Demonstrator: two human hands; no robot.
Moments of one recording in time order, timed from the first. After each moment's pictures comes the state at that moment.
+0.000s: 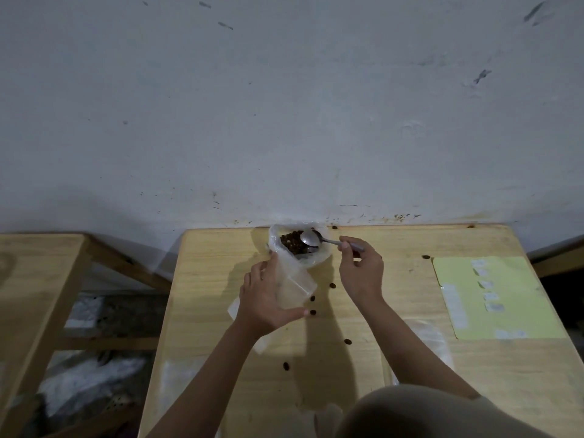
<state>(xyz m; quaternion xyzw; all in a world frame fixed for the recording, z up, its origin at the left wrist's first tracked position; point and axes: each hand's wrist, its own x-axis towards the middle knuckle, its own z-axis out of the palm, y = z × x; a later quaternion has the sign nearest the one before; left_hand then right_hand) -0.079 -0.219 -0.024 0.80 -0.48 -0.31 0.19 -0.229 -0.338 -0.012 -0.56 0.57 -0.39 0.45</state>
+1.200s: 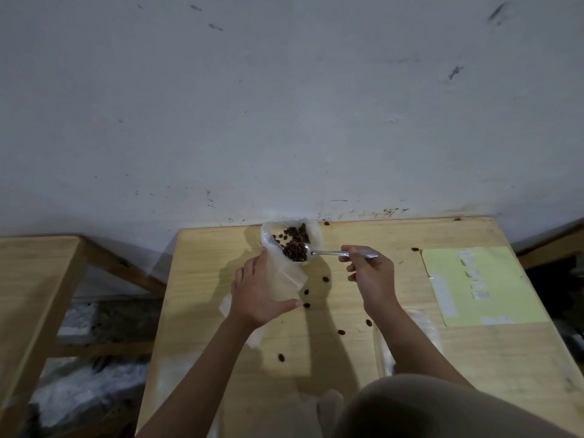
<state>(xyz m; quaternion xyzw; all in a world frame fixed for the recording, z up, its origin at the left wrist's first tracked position) -0.081 -0.216 -0.018 0.81 -0.48 -0.27 0.18 -0.264 -0.316 0.022 -0.44 0.58 -0.38 0.58</state>
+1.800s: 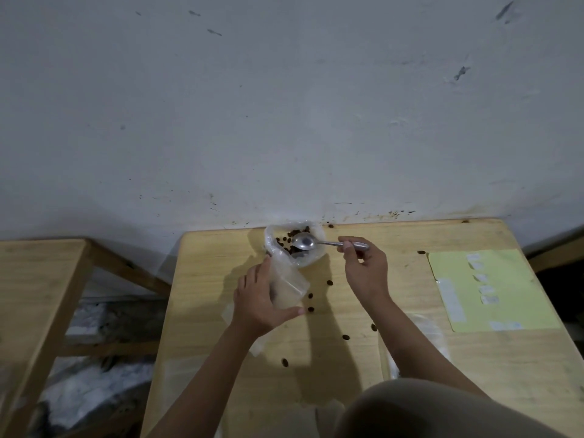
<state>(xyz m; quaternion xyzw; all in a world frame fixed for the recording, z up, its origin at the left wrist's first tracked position) -0.081 -0.209 -0.023 0.81 -0.47 -0.28 0.18 -0.246 -0.331 0.005 -0.55 0.55 -0.39 0.50</state>
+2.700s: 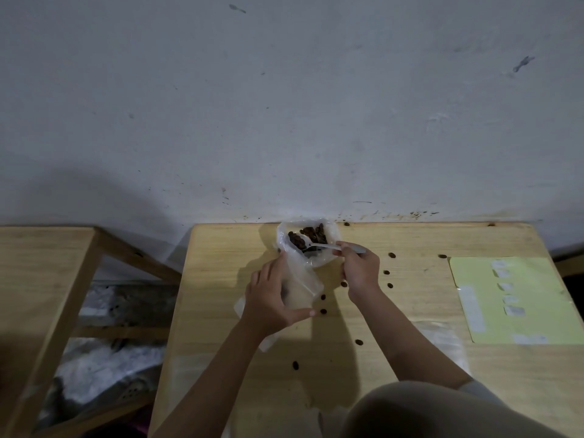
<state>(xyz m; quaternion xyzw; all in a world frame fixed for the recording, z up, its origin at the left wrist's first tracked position) -0.070 -0.215 -0.038 0.79 -0.51 -0.27 0.19 -0.203 -0.346 -0.030 -0.34 0.65 -0.31 0.61</state>
